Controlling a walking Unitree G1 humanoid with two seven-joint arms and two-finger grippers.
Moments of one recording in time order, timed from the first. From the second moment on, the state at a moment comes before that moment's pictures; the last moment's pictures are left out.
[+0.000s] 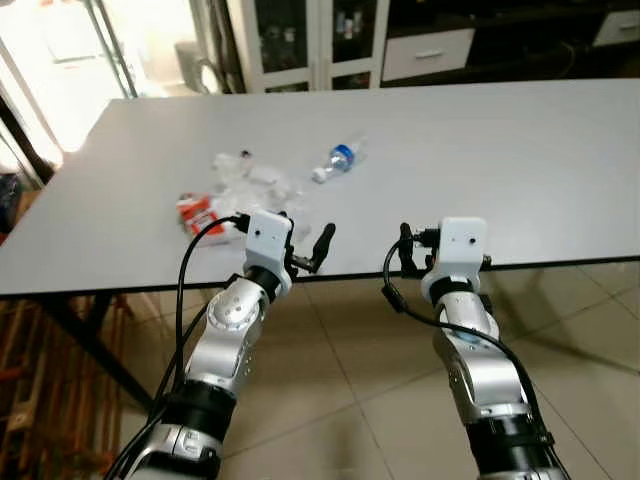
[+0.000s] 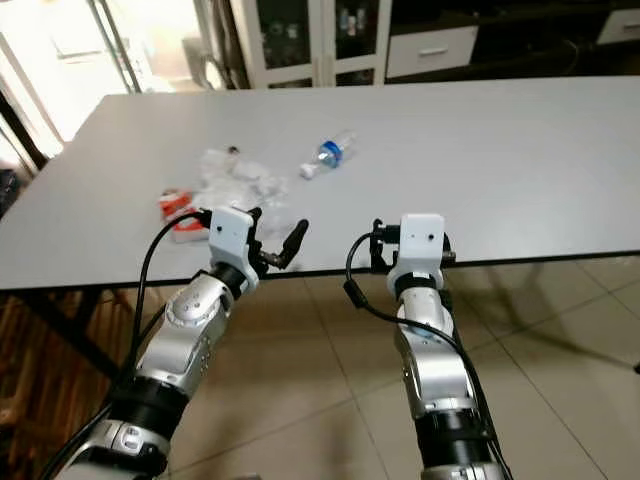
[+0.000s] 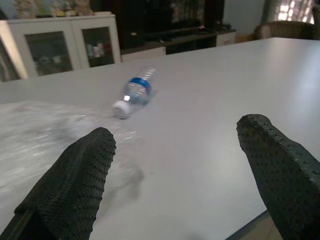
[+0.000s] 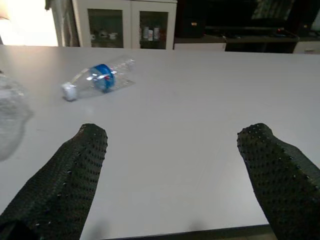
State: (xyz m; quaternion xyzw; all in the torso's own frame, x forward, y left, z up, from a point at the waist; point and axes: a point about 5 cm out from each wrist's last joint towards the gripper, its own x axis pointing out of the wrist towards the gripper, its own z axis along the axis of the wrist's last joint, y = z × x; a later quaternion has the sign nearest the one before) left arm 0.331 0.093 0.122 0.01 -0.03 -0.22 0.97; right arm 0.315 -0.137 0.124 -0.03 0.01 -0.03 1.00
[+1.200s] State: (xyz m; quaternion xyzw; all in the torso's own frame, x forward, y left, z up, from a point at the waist) left arm 0.332 0.094 0.124 0.01 -0.04 -0.22 0.98; right arm 0.316 -0.131 0.130 -0.03 0.00 -0.02 1.00
